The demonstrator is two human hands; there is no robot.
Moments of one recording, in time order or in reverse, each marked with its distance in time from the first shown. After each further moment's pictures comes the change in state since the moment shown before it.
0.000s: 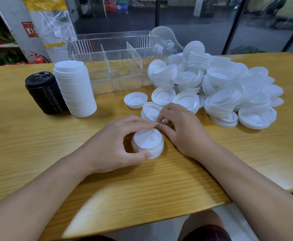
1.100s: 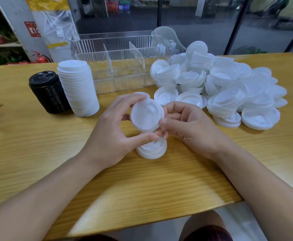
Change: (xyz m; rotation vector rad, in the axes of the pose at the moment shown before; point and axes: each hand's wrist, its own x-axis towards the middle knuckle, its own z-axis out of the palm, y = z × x) left_hand 0.005 0.003 0.005 -0.171 0.379 0.050; right_hand -0.002 -0.015 -0.021 1.105 -0.190 0.237
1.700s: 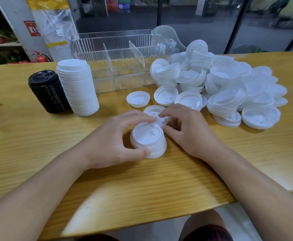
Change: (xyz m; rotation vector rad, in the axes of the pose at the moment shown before) left_hand 0.001 0.001 -0.016 0.085 -0.378 -0.073; right_hand 0.003 0.025 -0.009 -0.966 0.225 -0.162
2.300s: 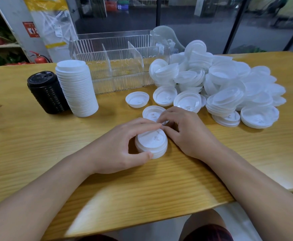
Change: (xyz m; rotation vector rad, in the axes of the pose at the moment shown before) left_hand 0.001 -0.001 0.013 0.056 -0.114 0.026; right_hand 0.001 0.000 0.002 -0.022 -0.085 -0.006
